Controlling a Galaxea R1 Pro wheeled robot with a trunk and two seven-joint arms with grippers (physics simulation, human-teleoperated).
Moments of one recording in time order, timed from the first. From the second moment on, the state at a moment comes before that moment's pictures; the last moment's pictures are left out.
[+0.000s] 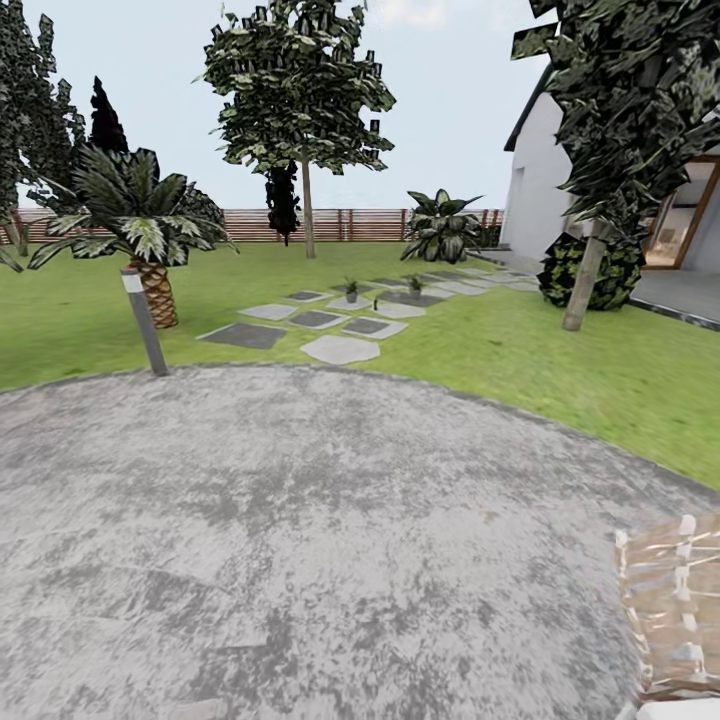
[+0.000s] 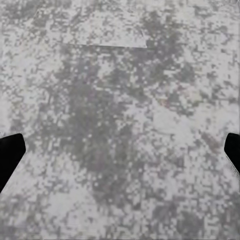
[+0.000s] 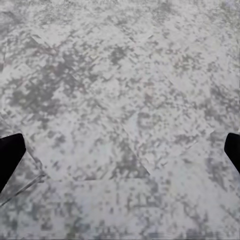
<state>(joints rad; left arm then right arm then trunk) -0.26 0.06 0.02 -0.31 0.10 -0.17 0.00 -0.01 -0.05 0.00 -0.50 0.01 -0.32 0.00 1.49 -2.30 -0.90</state>
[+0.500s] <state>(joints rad) -0.26 0.06 0.02 -0.31 0.10 -0.17 0.00 -0.01 -0.04 0.00 -0.43 0.01 -0.71 0.00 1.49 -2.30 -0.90</state>
